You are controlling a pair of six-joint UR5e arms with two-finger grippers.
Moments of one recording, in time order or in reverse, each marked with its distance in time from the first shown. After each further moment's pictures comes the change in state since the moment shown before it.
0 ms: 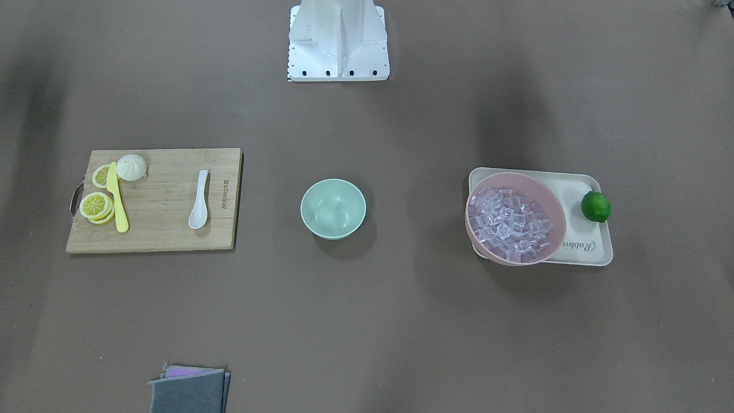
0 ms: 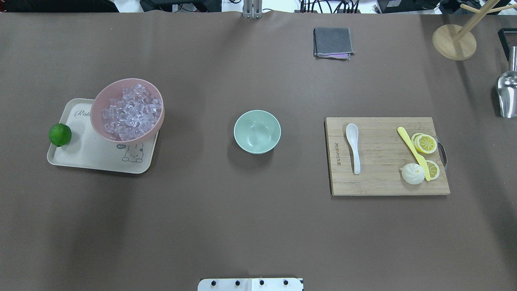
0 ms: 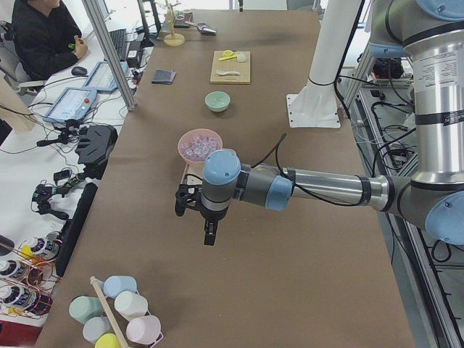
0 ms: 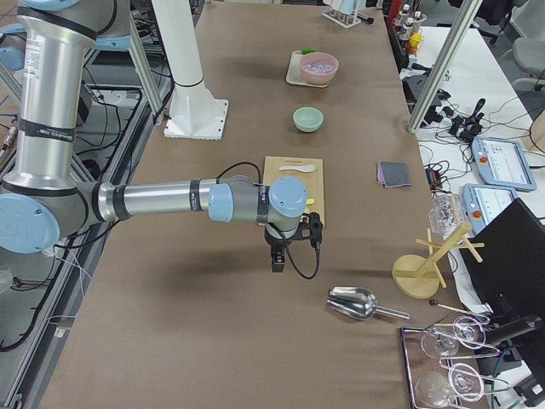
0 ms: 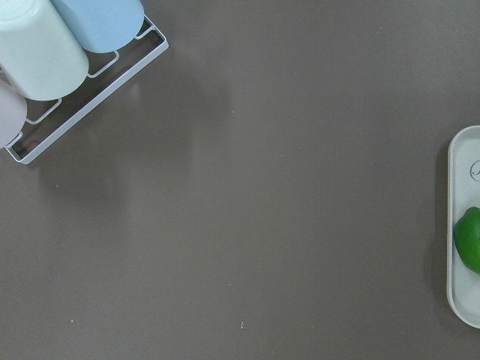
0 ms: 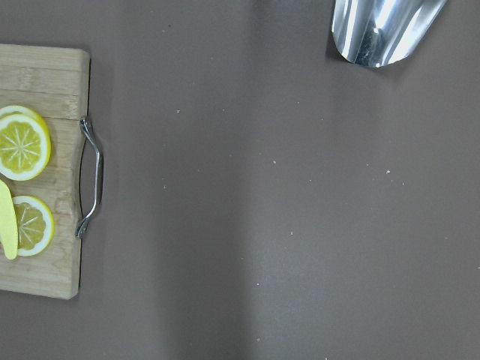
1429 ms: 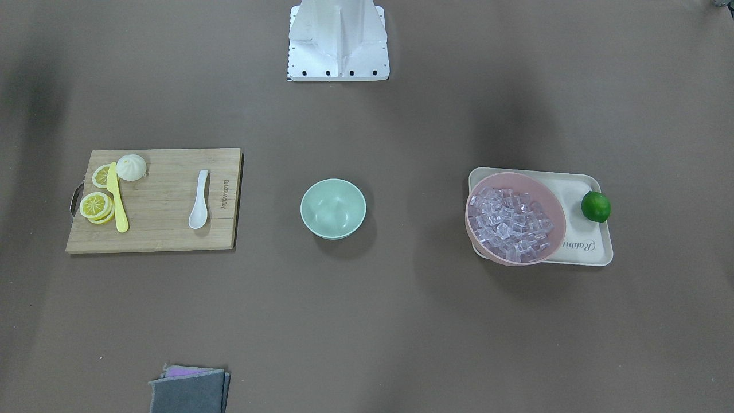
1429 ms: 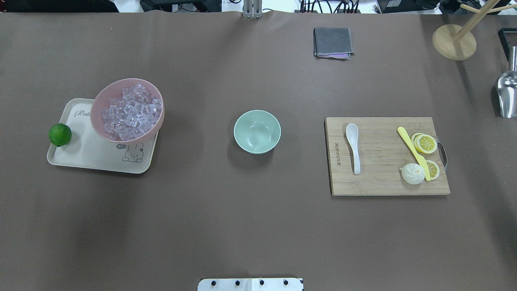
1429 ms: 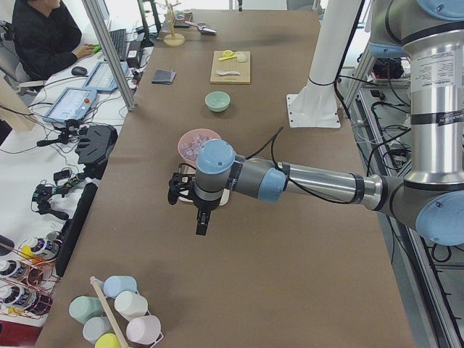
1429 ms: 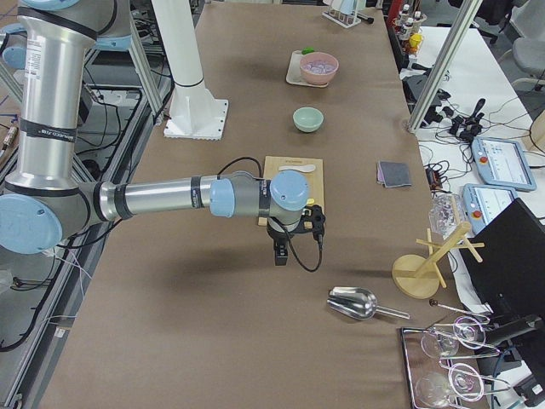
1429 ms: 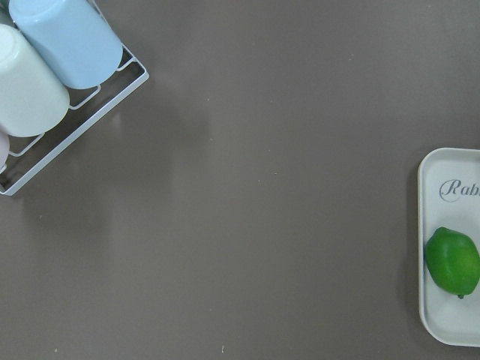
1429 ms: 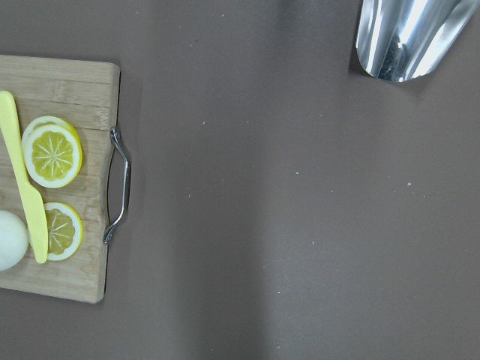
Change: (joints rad) left arm 0.000 -0.061 -0.011 0.005 -0.031 -0.003; right arm 0.000 0.012 0.023 -0.001 0.021 0.007
